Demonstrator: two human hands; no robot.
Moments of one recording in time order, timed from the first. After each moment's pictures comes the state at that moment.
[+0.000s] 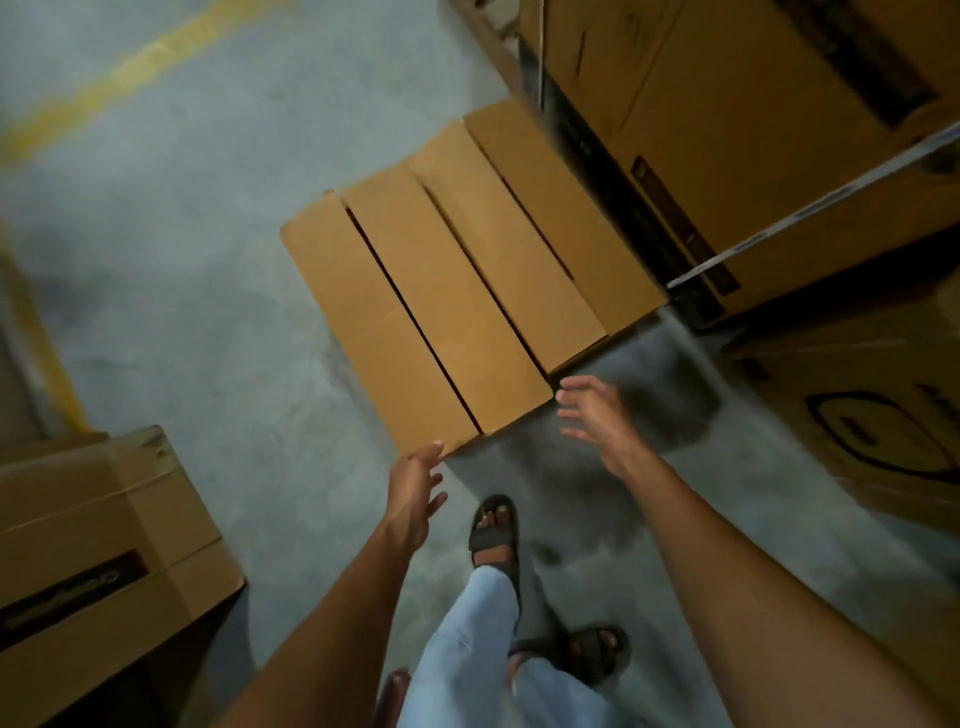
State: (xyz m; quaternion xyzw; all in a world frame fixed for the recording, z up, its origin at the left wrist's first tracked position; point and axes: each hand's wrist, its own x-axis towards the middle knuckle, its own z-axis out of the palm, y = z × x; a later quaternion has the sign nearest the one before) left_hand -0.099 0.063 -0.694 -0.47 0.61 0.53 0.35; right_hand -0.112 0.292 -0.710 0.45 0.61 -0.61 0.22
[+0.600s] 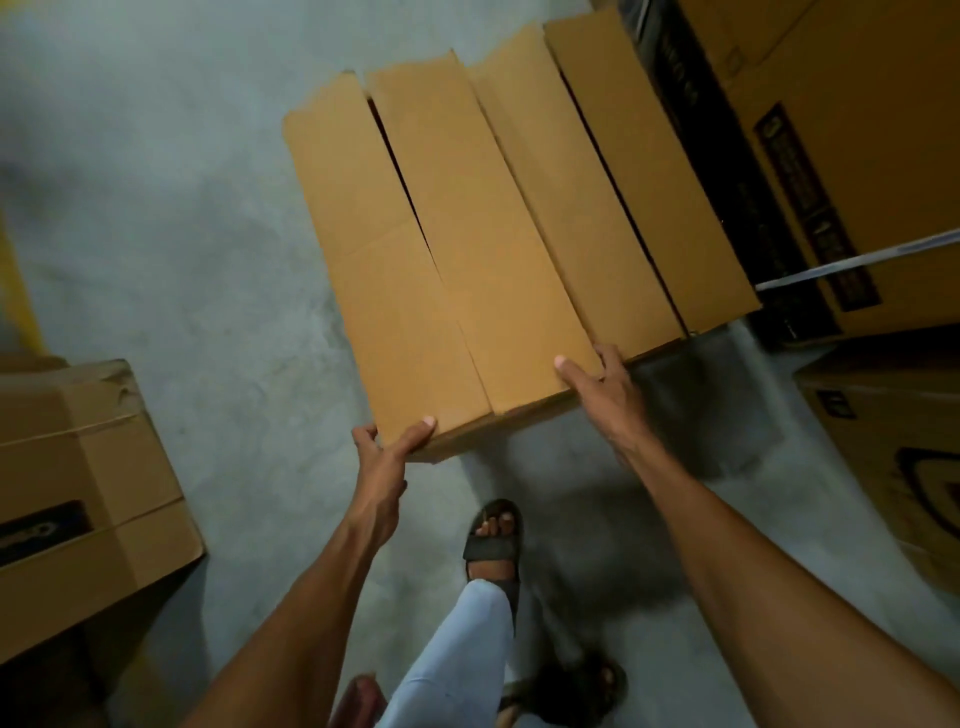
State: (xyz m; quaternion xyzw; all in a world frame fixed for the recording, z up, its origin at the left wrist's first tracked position) left_hand -0.115 0.001 -0.813 -0.47 0.62 0.56 0.27; right_hand -0.162 0.252 -0.824 0.34 0.76 -0.48 0.27
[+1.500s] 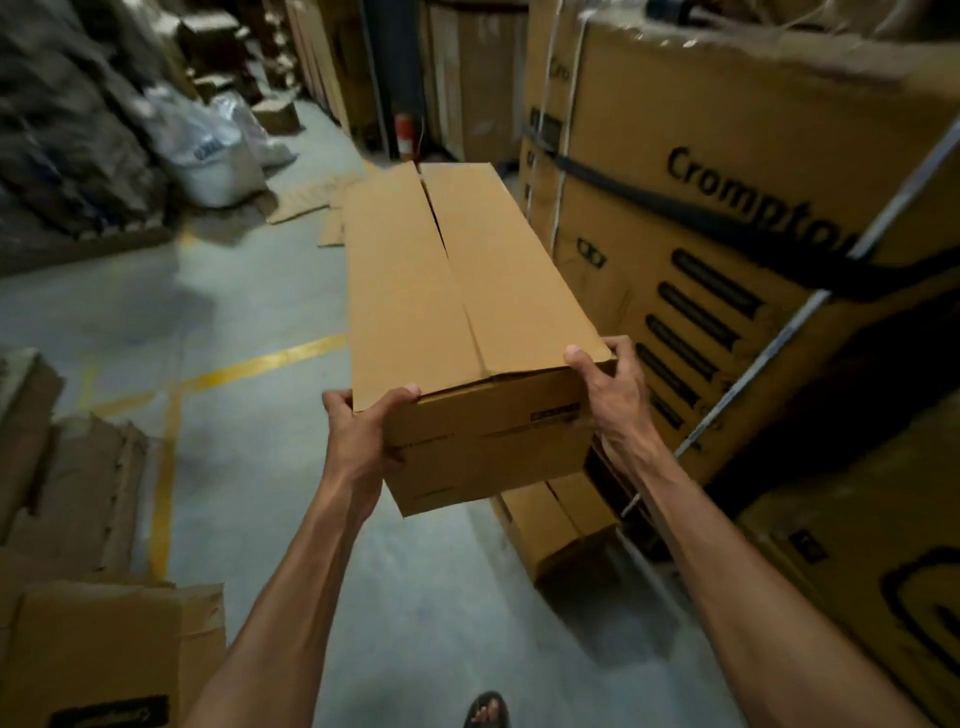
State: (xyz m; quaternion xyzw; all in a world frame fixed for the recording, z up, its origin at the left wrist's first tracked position) left_hand -0.079 0.000 -0.207 -0.17 0.65 0.74 0.01; right_hand -0.084 0.255 -0.207 0.17 0.74 -0.64 -0.11
